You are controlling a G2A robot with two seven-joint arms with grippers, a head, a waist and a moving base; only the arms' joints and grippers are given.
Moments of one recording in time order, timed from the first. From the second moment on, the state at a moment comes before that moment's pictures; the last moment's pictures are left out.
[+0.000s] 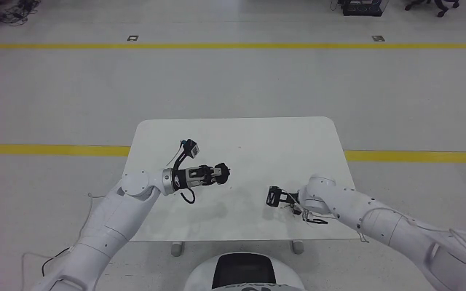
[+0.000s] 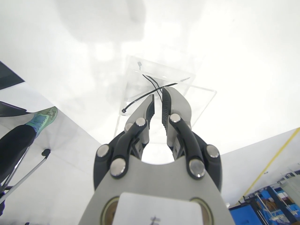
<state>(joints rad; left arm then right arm) 1.21 -1.06 -1.03 -1.29 -0.56 -0.34 -1.08 -0.81 -0.91 0.17 -1.35 -0.97 -0.34 0.87</state>
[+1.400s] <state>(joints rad) 1.21 -1.06 -1.03 -1.29 -0.56 -0.34 -1.08 -0.81 -0.96 0.17 -1.28 -0.96 -0.34 0.88</state>
